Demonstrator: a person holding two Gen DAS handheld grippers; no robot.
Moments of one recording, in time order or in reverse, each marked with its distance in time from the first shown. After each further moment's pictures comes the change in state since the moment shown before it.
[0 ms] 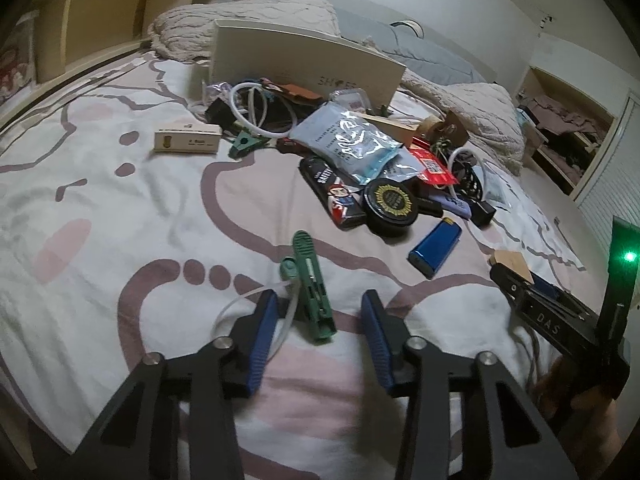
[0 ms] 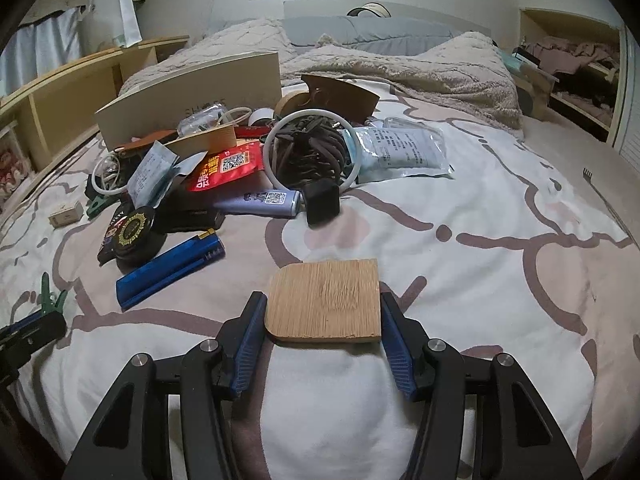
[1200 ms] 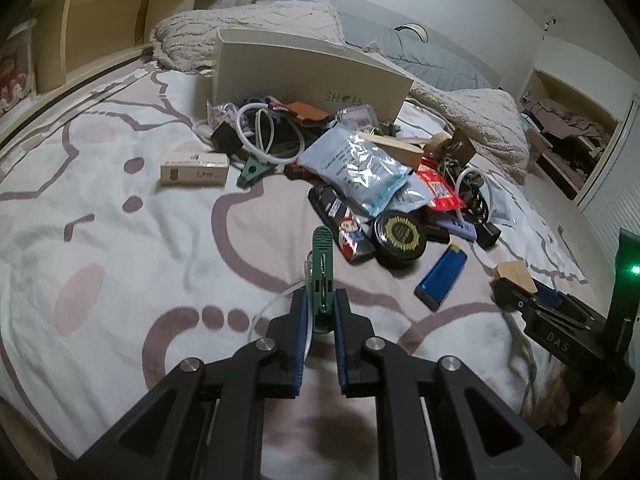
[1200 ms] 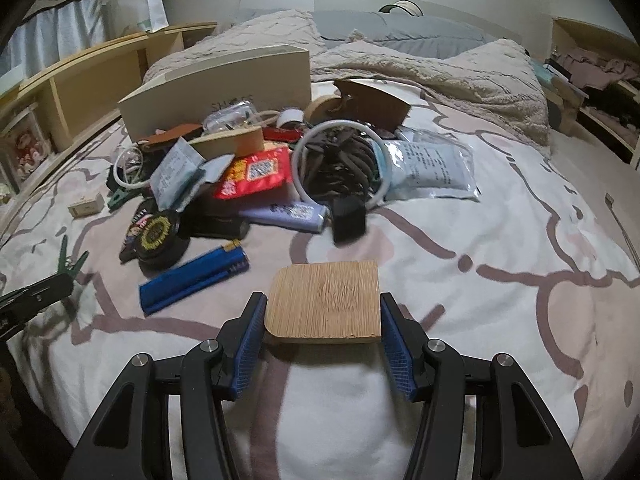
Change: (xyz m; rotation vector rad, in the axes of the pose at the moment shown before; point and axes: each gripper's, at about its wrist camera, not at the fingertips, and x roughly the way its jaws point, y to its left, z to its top) left arm -0.004 0.004 0.028 0.005 -0.004 0.009; right arm -0.002 0.007 0.020 -0.077 0.040 0.082
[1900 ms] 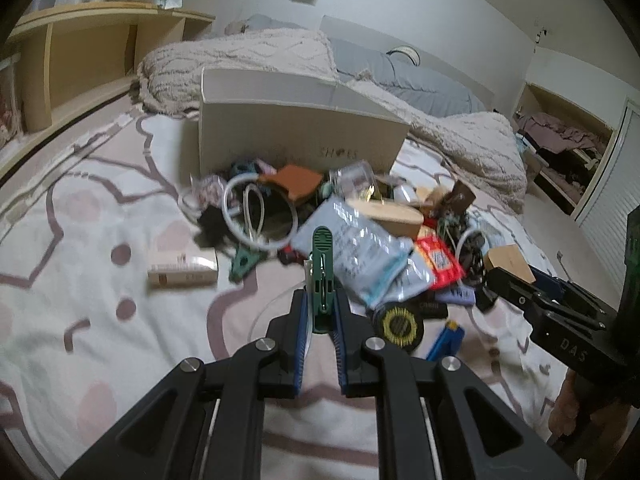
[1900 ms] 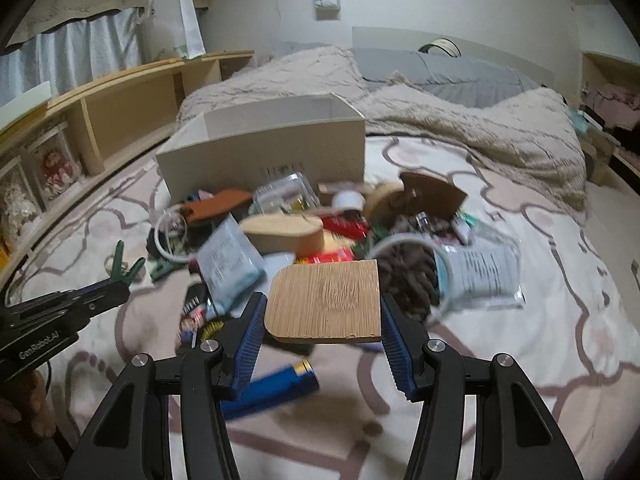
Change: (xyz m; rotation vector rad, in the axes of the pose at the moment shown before) left arm 0.006 -0.001 0.064 0.032 -0.094 -0.014; right arm -0.007 0.033 0.071 -0.063 -0.117 0.103
